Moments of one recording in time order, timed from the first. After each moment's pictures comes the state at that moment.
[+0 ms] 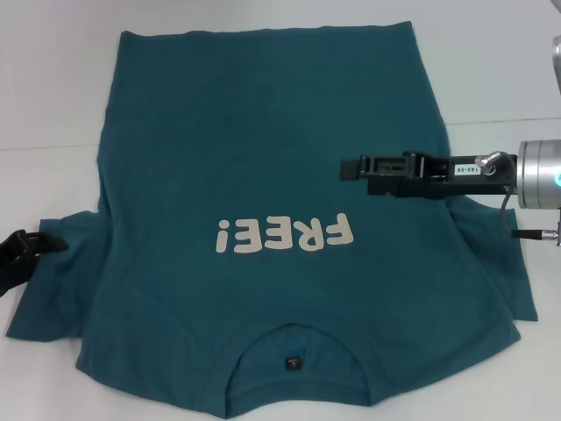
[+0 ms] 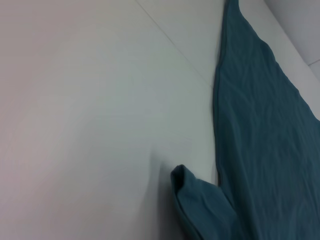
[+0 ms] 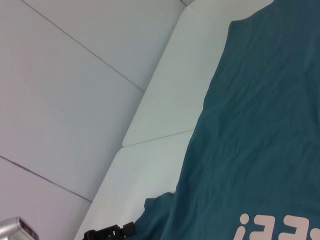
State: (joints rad) left arm -0.55 -2.01 0.55 0.55 2.17 0.97 -2.47; right arm 0.70 2.02 -0.69 -0.66 -2.04 -1.39 2.31
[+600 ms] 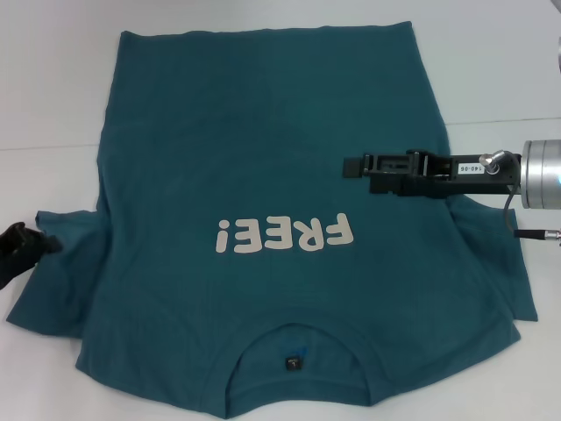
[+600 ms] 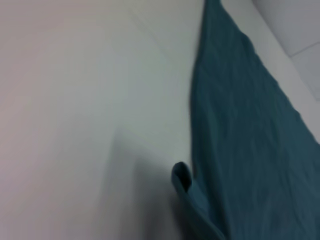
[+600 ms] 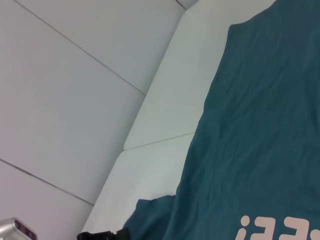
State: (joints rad) left arm -0.55 -2.01 0.53 0.58 2.17 1.06 -2.47; right arm 0.70 2.02 -0.67 -0.66 -2.04 -1.40 2.31
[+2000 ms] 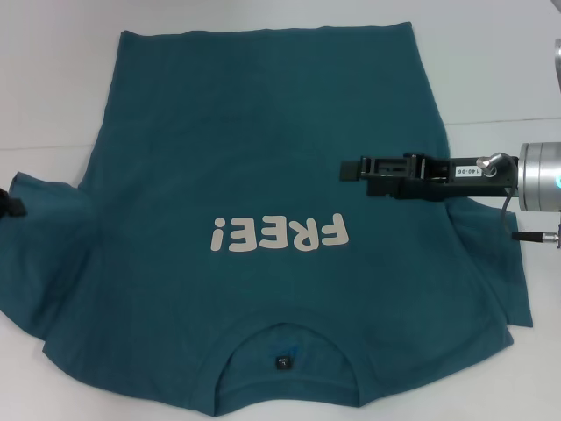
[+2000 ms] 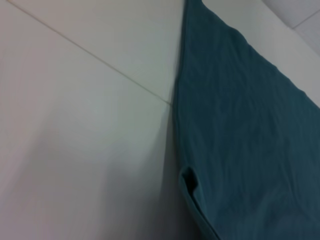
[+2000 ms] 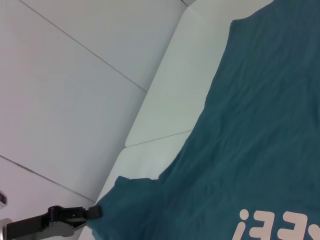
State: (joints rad) left arm -0.64 -1.94 0.55 0.85 2.43 1.29 -2.71; right arm 0.70 2.02 -0.68 -0.66 -2.04 -1.40 2.31
